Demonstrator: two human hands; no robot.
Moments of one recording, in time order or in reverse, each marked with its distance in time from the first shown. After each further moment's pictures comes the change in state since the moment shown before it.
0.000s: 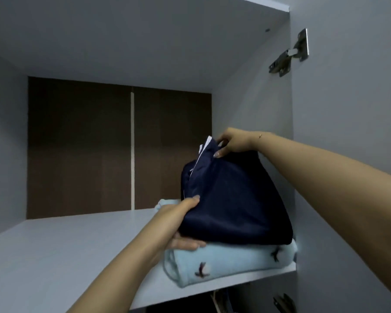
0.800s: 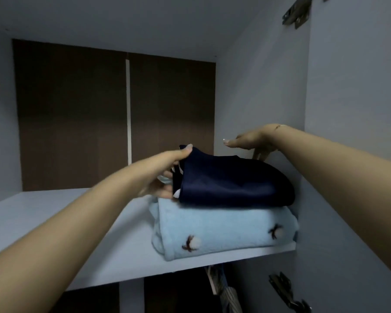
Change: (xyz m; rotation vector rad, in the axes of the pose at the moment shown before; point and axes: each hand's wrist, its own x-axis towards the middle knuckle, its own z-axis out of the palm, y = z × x) left_hand 0.054 0.030 -0.013 0.289 0.022 -0.078; right_hand -0.011 0.042 0.044 0.196 -0.299 0.577
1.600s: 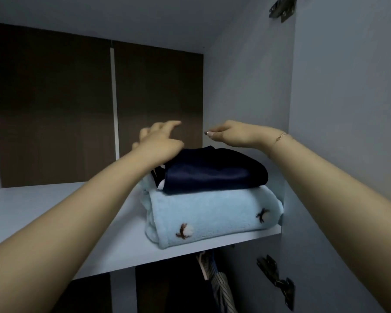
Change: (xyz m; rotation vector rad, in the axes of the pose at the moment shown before) left_hand 0.039 0.012 0.007 0.689 0.410 0.389; right_hand -0.043 -0.003 0.035 -0.081 0.259 -0.481
